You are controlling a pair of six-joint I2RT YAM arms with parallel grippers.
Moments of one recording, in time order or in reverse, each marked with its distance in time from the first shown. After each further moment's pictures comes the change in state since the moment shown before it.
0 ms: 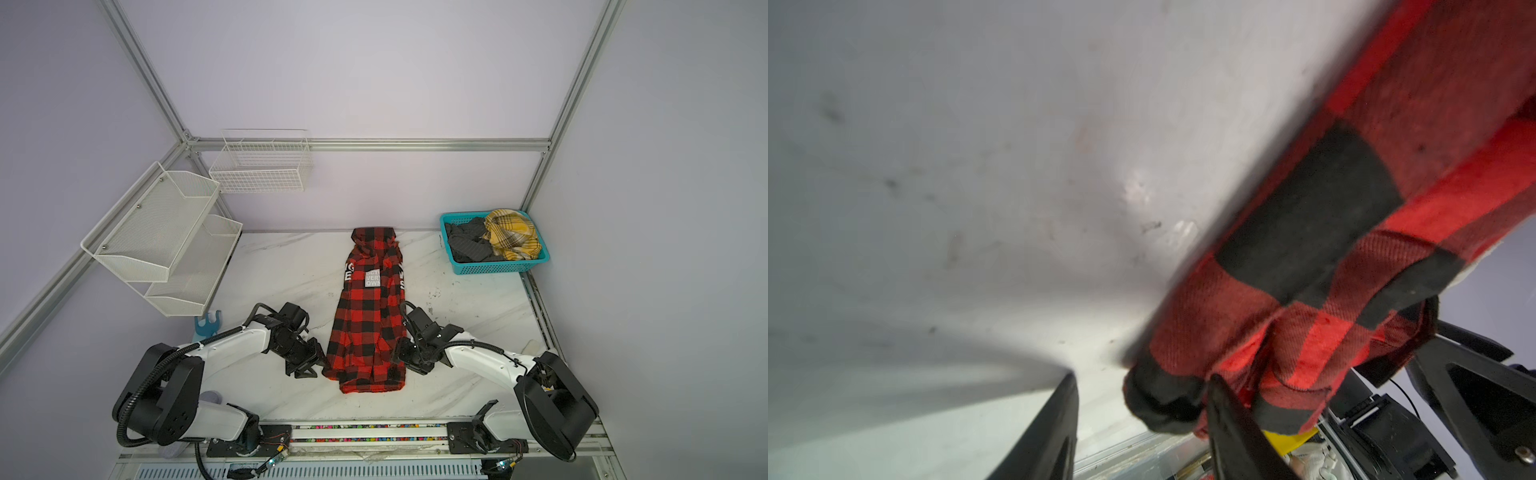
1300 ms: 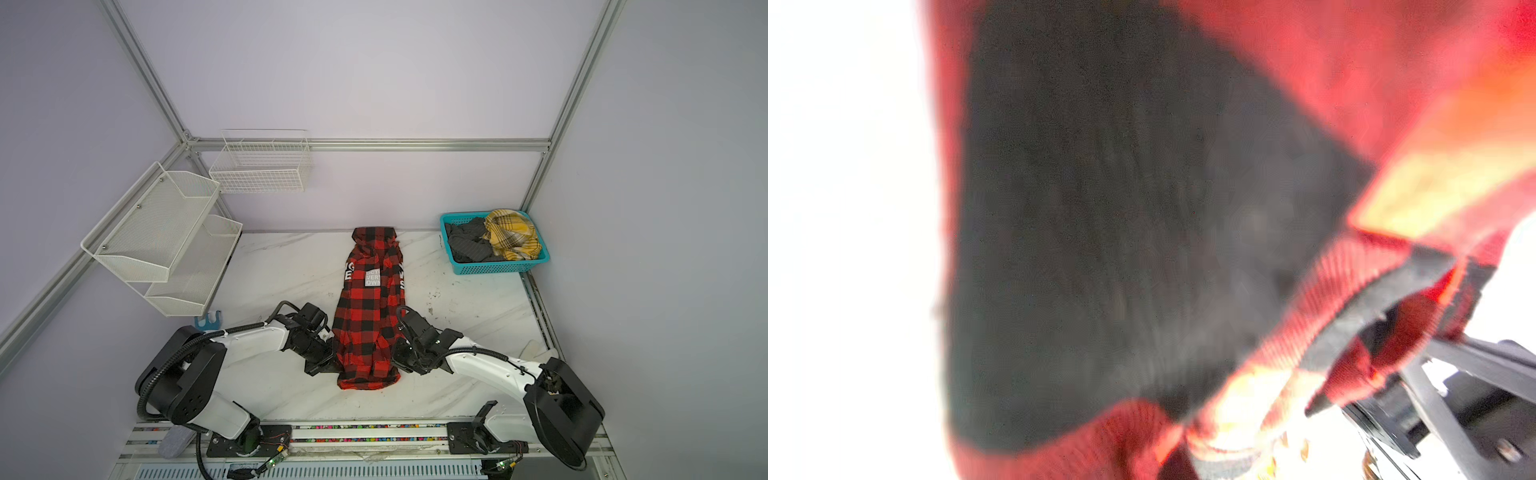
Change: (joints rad) left arm -0.145 0.092 0.037 0.157 0.060 -0.068; right arm 0.080 -0.073 0.000 0.029 0.047 0.127
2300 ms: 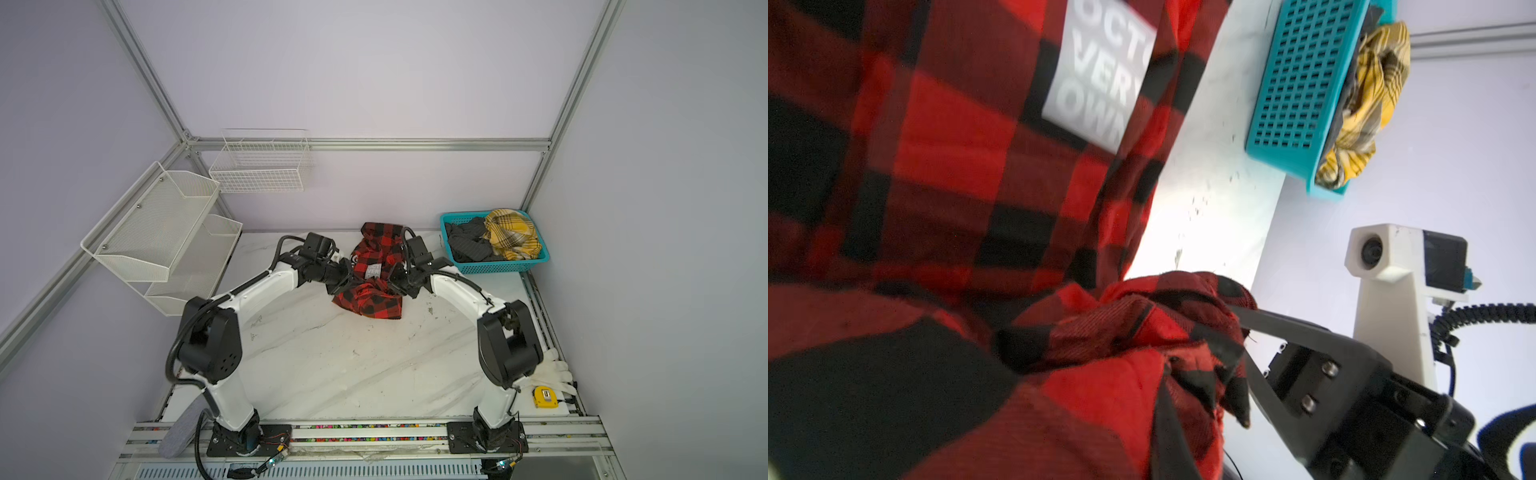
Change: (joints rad) left arm 0.143 0.397 0.852 0.008 -0.062 -0.072; right arm -0.380 0.591 0.809 -0.120 -0.058 -0.257
